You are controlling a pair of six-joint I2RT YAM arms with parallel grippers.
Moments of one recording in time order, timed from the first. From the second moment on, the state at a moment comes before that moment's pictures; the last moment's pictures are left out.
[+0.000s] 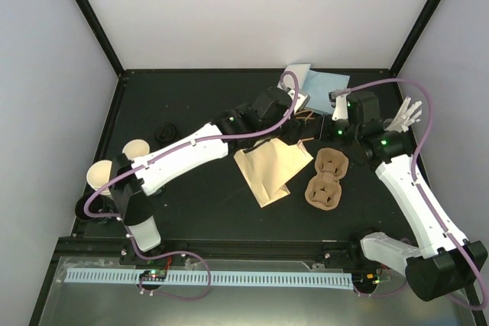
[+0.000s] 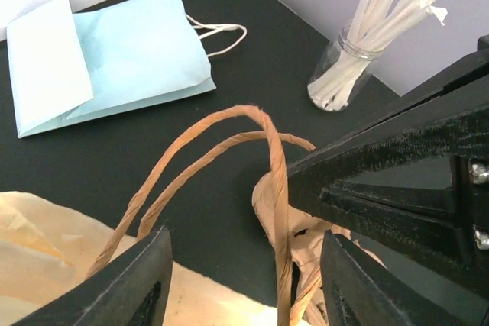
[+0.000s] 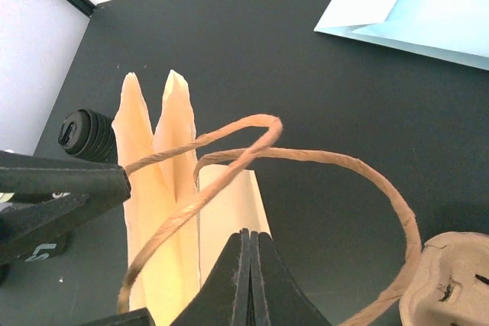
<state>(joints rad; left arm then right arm) -0.98 1.73 1.68 -0.52 -0.08 -0.27 0.32 1.10 1.12 -0.69 -0.26 0.39</state>
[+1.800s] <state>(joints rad) -0.98 1.31 1.17 -0.26 -0.01 -0.25 0.47 1.14 1.32 -0.95 -0.51 0.31</state>
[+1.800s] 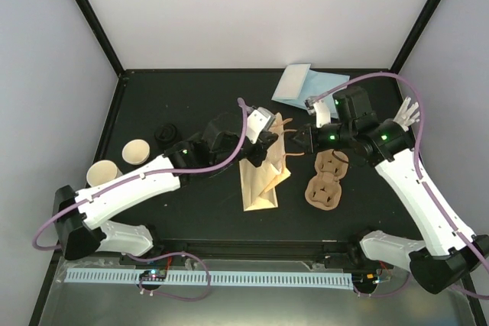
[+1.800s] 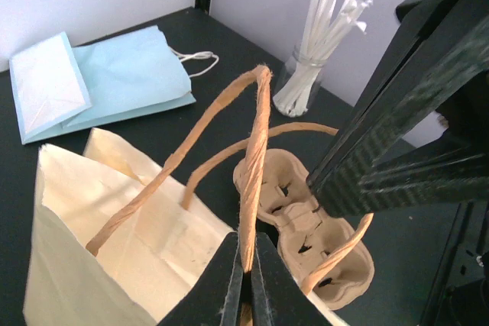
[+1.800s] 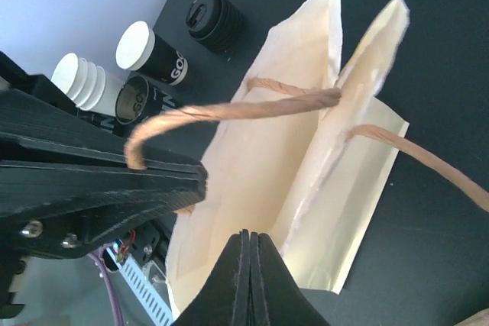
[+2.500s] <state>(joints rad) -0.98 1.21 1.09 -0.21 -0.01 -0.25 0.60 1.21 1.32 -0.93 -0.50 0.38</state>
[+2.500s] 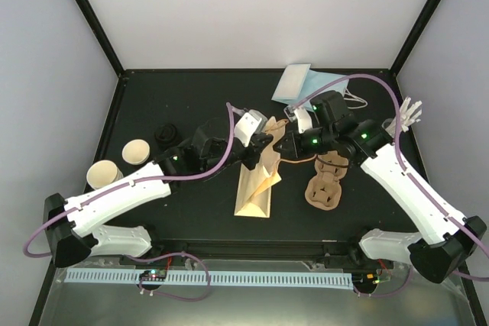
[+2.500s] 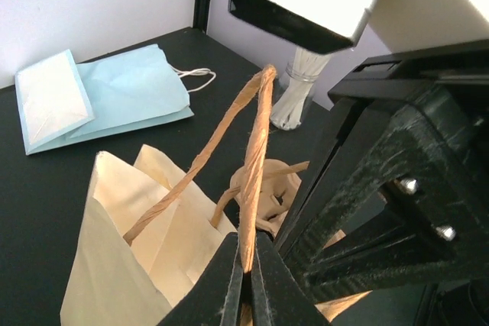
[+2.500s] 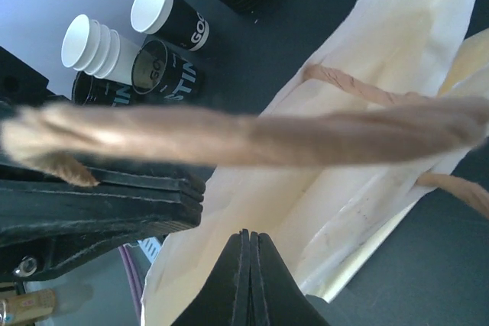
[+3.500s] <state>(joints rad) -0.98 1.13 1.02 -0.21 -0.10 -0.35 0.73 1.35 1.30 -0.86 -0.14 0.79</state>
